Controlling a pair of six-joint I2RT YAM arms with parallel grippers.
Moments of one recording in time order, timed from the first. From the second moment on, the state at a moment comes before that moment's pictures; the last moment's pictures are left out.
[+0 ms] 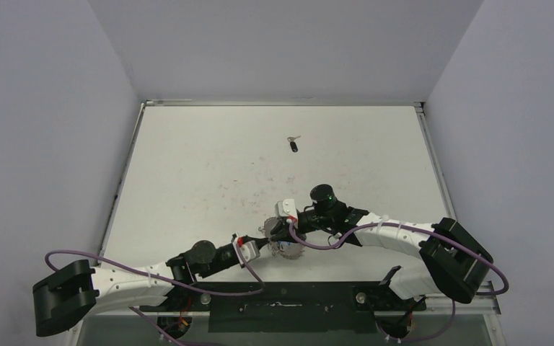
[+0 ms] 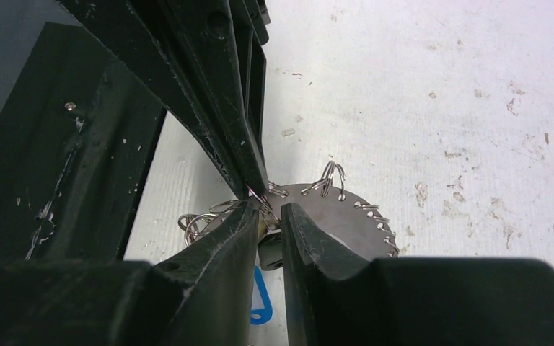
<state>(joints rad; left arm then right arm) -1.14 0.85 0.01 0.75 -0.02 0.24 0.82 1.36 0.57 0.29 -0.81 -0.43</state>
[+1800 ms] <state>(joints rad) -1.14 0.73 0.05 0.48 -0.13 0.20 0.87 1.35 0.71 0.02 -0.68 -0.27</state>
